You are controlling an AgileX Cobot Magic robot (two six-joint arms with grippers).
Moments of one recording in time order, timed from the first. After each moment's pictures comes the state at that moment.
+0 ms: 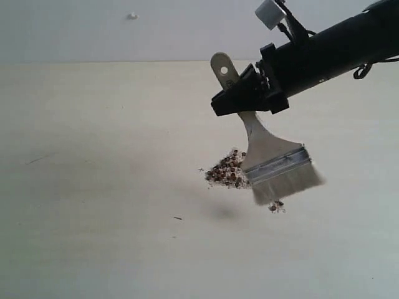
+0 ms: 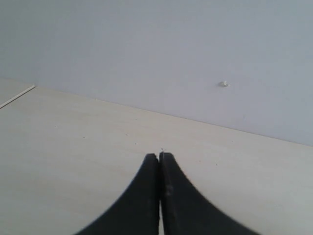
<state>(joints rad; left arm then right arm) 0.03 0.22 0.00 0.36 -0.05 -0.61 0.17 1.89 -1.20 1.20 1.21 -1.66</state>
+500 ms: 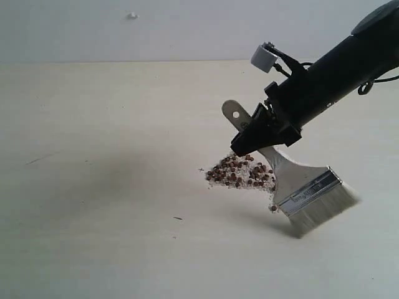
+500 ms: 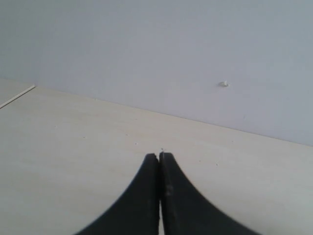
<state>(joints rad) 0.03 0.22 0.00 0.36 -0.05 -0.61 0.17 1.95 -1.20 0.96 1.21 -1.55</state>
